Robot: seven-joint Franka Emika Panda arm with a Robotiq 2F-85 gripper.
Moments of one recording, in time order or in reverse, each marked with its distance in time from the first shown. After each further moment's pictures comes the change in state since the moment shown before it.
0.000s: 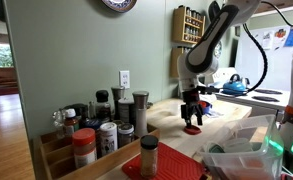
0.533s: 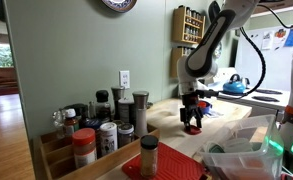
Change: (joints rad) arm 0.000 0.044 0.000 0.006 -0.017 0.048 0.017
